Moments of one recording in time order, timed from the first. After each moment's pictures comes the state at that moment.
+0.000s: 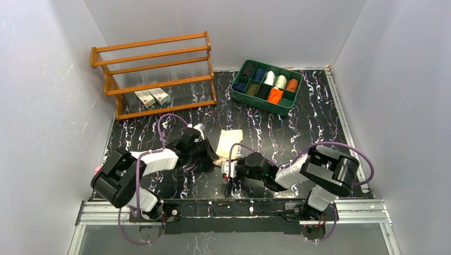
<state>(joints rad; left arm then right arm) -0.60 1.45 0.51 0.12 0.22 -0.80 1.09 1.62 0.36 0.84 -0.10 -0.68</state>
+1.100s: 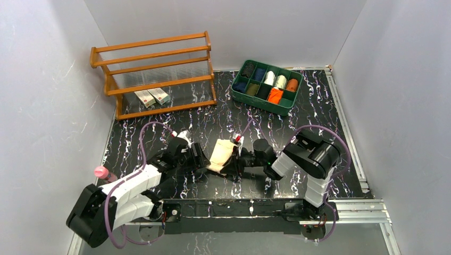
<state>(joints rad) -0.57 1.07 0.37 -0.12 0.12 -0.77 0.86 1.83 0.41 1.12 -0.66 0.31</state>
